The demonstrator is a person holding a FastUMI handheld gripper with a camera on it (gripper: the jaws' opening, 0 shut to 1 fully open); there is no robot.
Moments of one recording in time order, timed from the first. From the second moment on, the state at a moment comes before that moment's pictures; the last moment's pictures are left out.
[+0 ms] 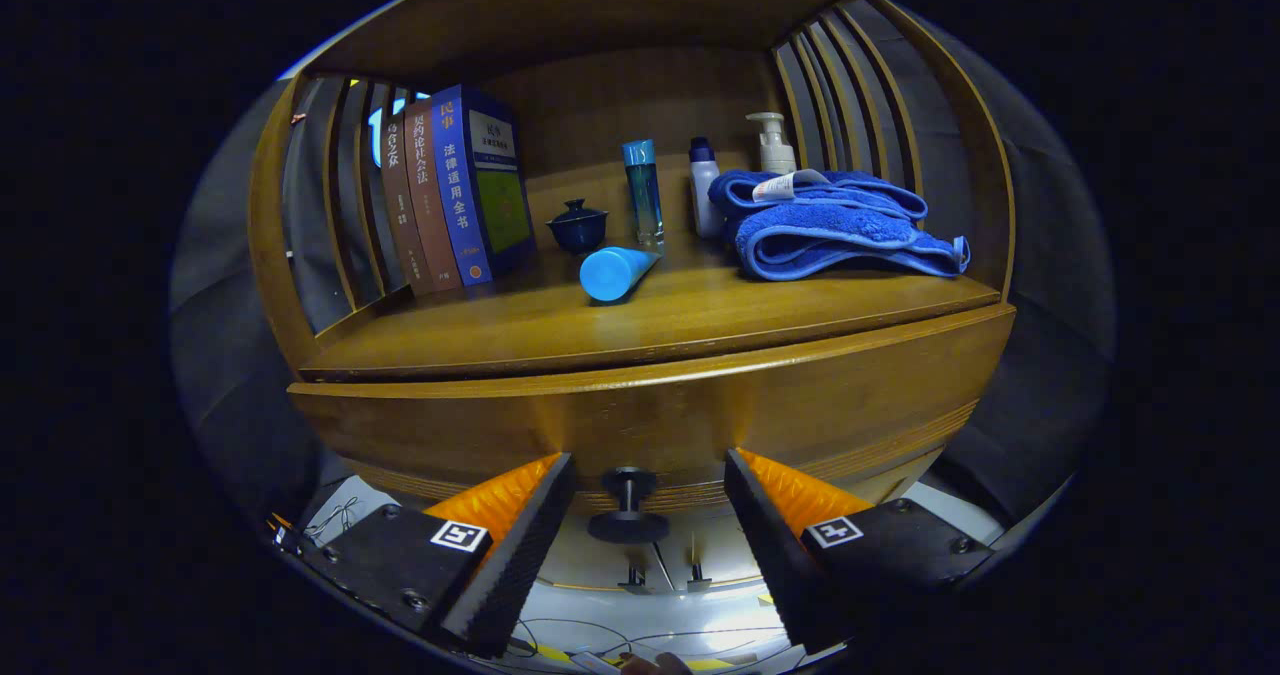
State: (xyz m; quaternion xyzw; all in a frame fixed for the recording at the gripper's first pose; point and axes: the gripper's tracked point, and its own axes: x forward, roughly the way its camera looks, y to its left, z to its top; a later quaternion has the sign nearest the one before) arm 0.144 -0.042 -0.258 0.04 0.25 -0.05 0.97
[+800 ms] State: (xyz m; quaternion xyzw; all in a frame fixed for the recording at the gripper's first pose) arm 0.136 -0.037 -0.244 0.00 0.24 -0.05 0.97
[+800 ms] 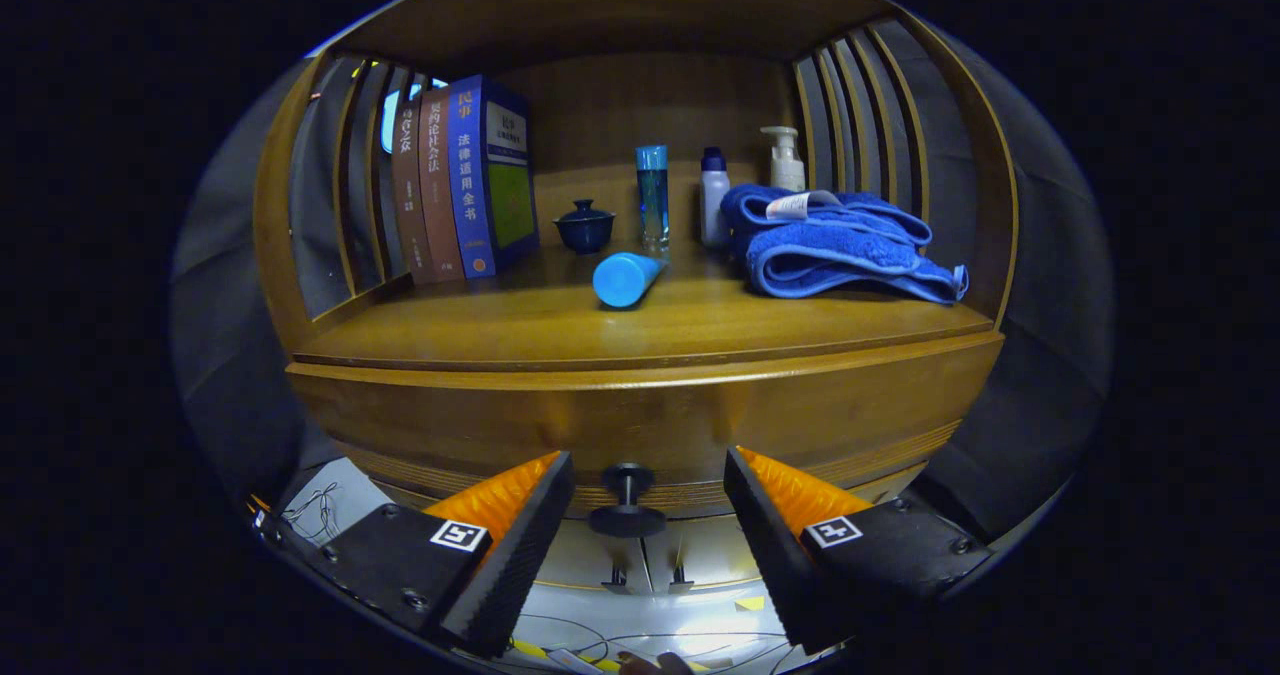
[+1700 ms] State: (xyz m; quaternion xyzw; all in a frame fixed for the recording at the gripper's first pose) arm 0.035 -0.024 0.005 -0.02 0.05 -0.04 1.00
